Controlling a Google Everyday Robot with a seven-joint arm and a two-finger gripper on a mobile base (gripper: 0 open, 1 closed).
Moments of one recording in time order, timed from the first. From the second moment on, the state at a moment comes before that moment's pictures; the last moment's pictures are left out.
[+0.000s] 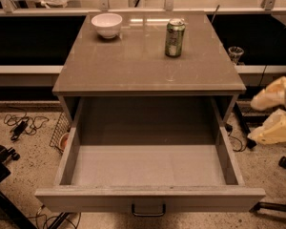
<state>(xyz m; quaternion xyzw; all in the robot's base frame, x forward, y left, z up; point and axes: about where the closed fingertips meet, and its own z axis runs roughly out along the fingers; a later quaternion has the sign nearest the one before) 0.394 -0.231 0.925 -0.59 0.78 -0.03 0.23</state>
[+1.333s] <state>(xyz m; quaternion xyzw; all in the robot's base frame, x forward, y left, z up) 0.288 -0.232 0.803 -0.55 0.81 0.06 0.20</state>
